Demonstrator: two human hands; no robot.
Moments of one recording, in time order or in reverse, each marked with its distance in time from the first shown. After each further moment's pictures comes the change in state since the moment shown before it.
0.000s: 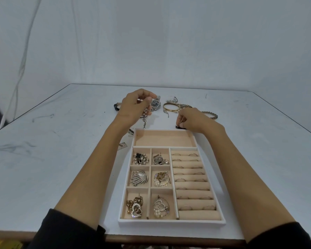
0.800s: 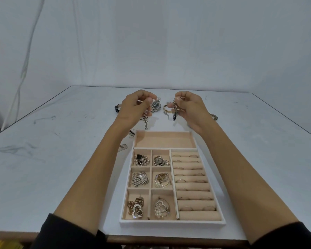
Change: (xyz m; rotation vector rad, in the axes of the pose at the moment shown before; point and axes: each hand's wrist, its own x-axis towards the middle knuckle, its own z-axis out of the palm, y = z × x) left_hand -0.008 0.008 -0.002 -0.024 0.003 -0.001; right_hand 0.004 -0.020 -0.002 1.289 0.281 -0.047
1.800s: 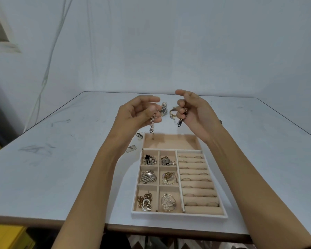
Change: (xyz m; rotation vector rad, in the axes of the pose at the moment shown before) left_hand -0.066 0.039 -0.023 -0.312 -0.075 0.078; right_hand -0.044 -0.032 0.016 0.424 -0.151 0.030
